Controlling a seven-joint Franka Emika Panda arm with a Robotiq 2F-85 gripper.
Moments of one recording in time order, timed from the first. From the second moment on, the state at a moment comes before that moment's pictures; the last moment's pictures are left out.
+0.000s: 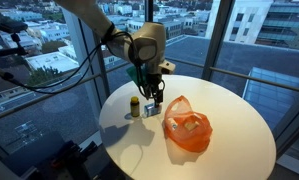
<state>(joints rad) -0.02 0.25 -0.11 -2.16 0.01 2.38 0.33</state>
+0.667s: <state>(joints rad) -0.06 0.04 -0.11 -2.25 -0.02 2.24 0.22</state>
